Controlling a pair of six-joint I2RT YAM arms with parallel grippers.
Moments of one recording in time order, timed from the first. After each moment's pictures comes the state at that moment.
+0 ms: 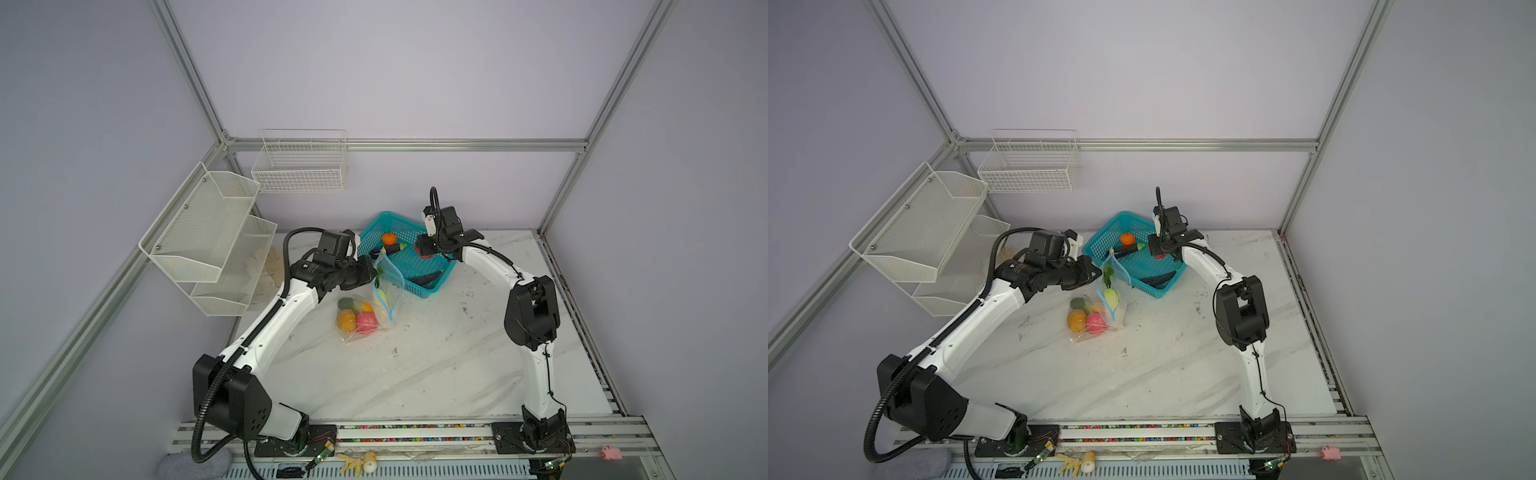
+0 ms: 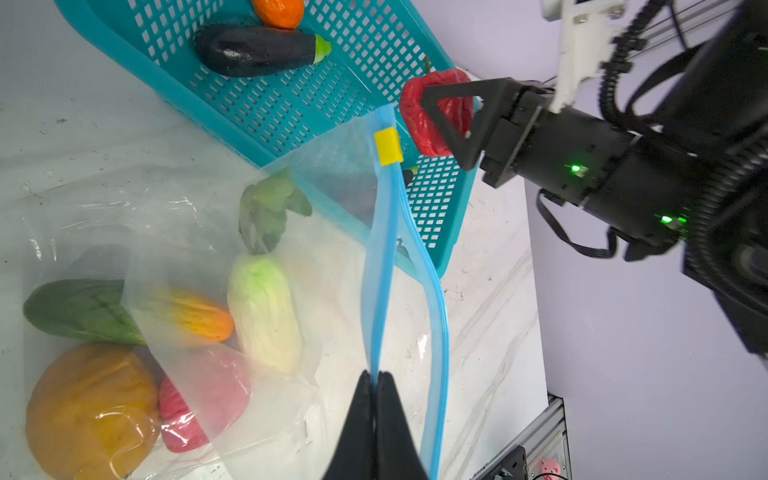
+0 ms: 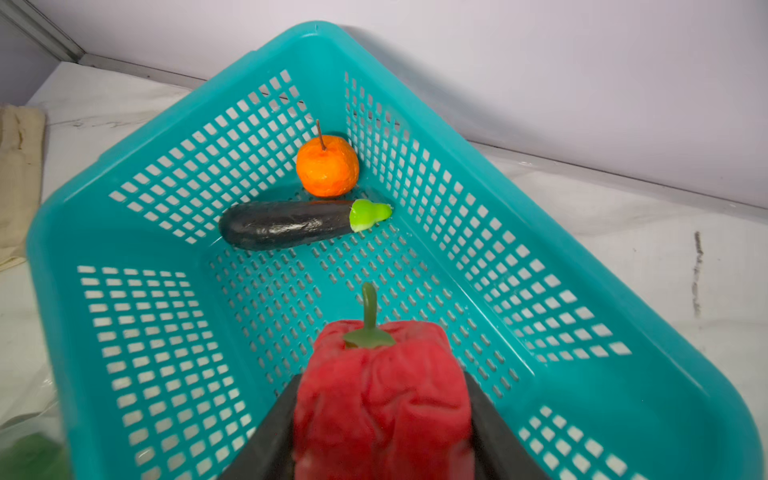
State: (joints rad) left arm -0.35 1.46 1.36 -0.66 0.31 -0.62; right arm 0.45 2.13 1.92 -0.50 -0.04 0.14
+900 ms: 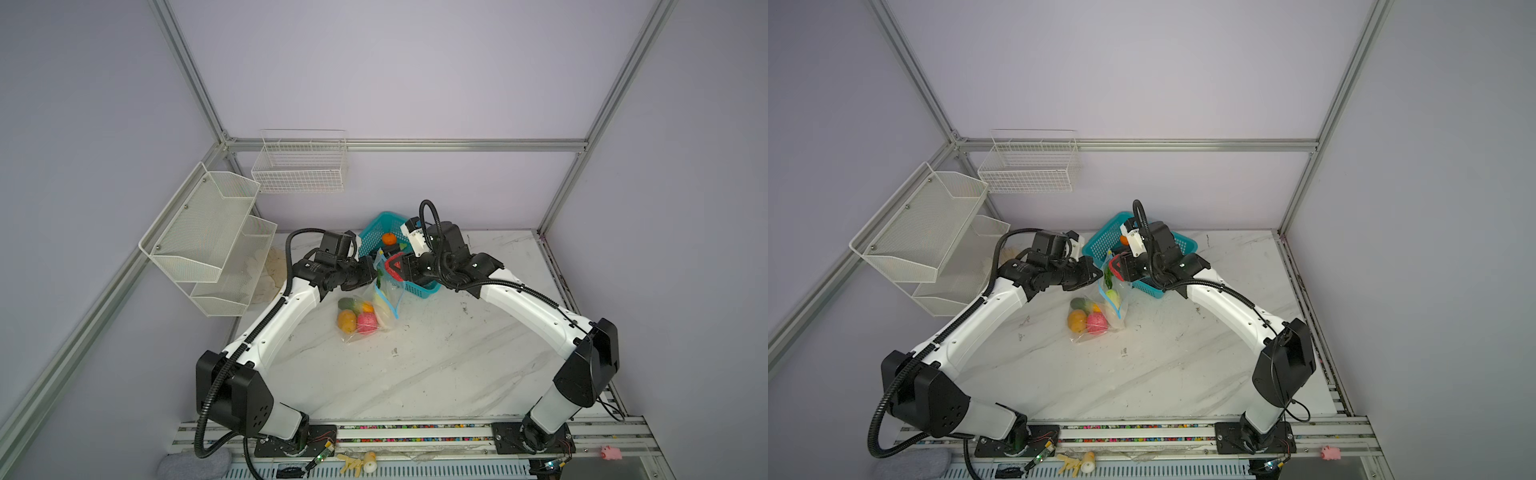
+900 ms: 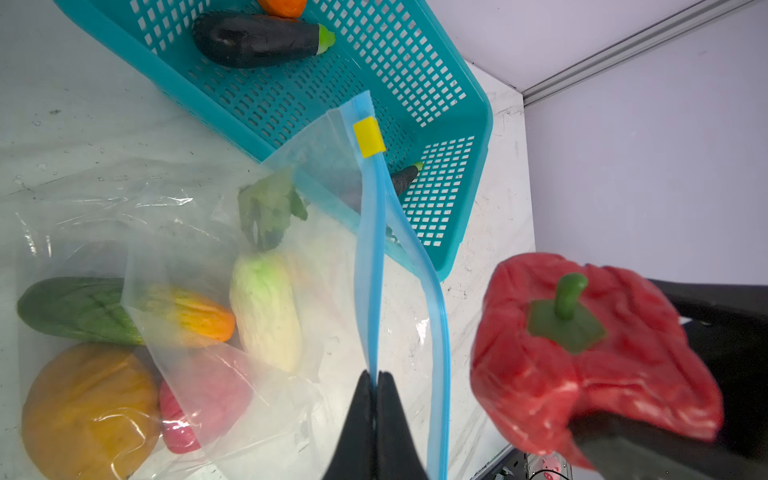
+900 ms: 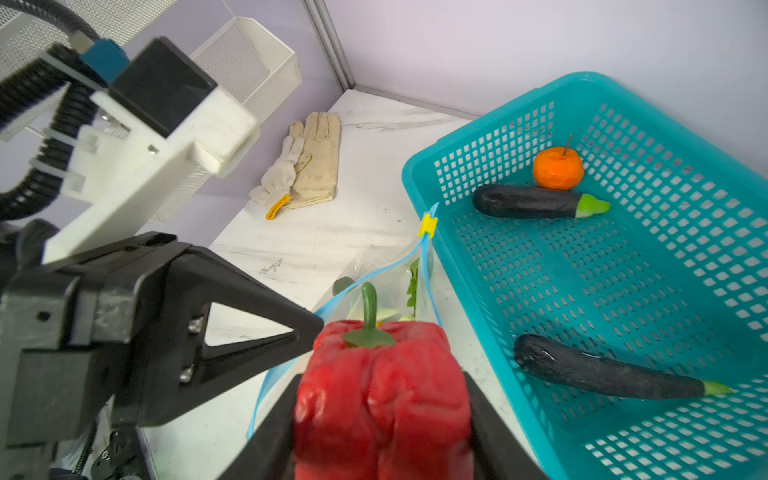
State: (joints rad) left arm -0.35 1.47 1.36 -0.66 0.31 -0.62; right arm 0.70 1.68 1.57 -0.43 -0.21 0.27
